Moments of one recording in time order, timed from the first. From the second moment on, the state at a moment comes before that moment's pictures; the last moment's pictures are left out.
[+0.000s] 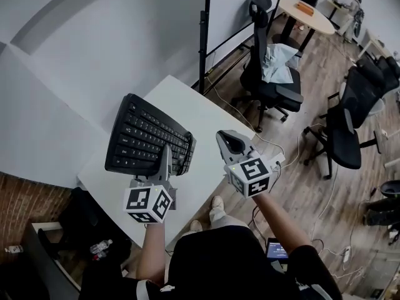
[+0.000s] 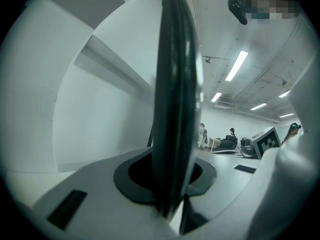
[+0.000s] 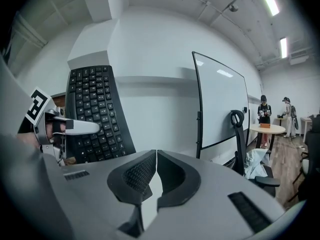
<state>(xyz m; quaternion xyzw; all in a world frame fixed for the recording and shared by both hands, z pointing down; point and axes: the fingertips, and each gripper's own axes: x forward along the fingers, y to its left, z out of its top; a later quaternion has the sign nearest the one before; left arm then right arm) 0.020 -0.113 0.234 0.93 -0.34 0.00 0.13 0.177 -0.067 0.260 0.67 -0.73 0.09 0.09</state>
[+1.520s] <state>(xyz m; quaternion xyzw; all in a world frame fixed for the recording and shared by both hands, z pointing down) 0.036 -0.201 0.363 0.82 -0.49 -0.11 0.28 0.183 -0.154 0.423 0.53 -0.81 0.19 0.19</state>
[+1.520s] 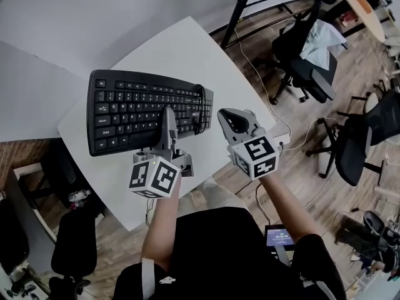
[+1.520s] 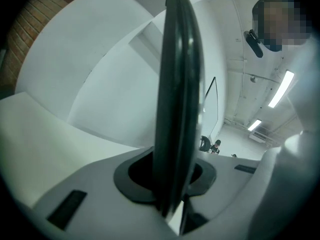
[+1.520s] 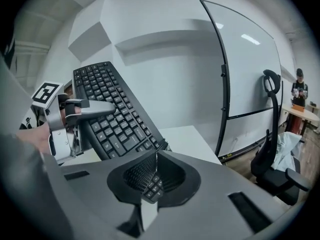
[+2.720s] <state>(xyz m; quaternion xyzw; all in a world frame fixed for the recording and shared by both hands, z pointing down) -0.019 -0.216 0.459 0.72 -0.55 -0.18 0.39 0.118 -0.138 0.518 0.35 -0.86 0.10 0.36</state>
